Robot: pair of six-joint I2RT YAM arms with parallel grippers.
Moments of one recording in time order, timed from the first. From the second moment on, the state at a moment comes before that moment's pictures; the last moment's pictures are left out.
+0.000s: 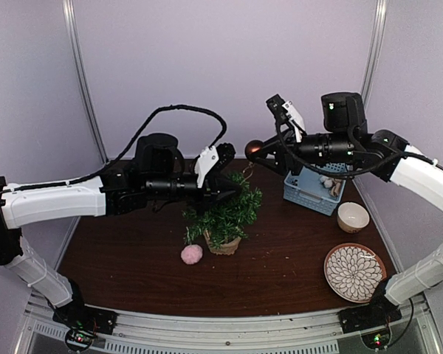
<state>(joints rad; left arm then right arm) -0.98 1.48 1.18 0.05 0.34 0.21 0.78 1.32 1.42 -0.44 -0.32 0.01</state>
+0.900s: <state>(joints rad) -0.98 1.48 1.18 0.02 0.25 0.21 0.78 1.40 1.42 -0.44 -0.33 0.01</state>
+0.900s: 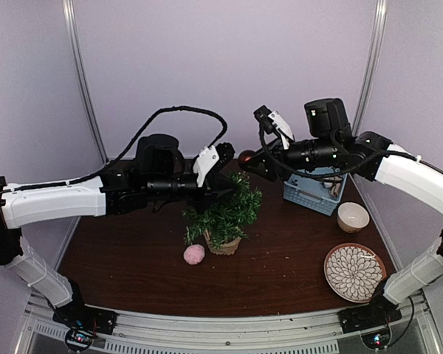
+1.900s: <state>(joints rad) -0.96 1.48 1.15 0.02 0.28 0.20 0.78 1.41 1.42 -0.44 -0.32 0.01</state>
